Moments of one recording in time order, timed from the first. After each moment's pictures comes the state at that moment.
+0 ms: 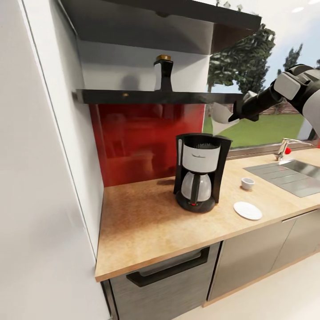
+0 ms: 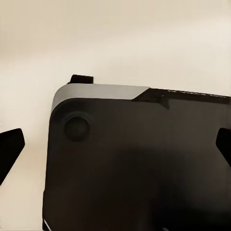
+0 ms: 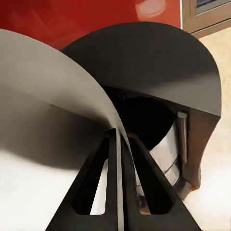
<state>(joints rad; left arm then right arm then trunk) 0.00 -0.06 0.10 -0.23 0.01 -0.01 0.00 -2.05 -0.21 0.13 0.05 -0.13 1.02 0.41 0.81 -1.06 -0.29</state>
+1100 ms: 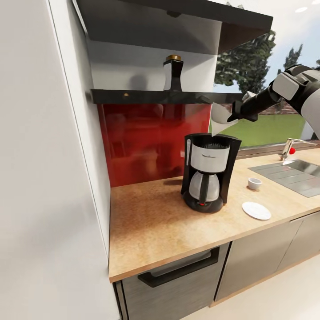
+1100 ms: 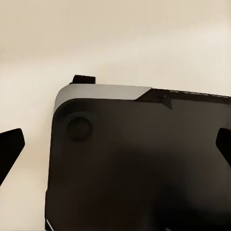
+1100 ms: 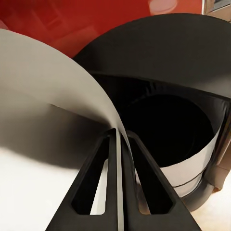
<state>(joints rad) 0.00 -0.06 0.10 -0.23 0.01 -0.01 0.00 -2.04 -0.20 0.13 0.06 -0.13 1.02 0.41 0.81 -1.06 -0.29</state>
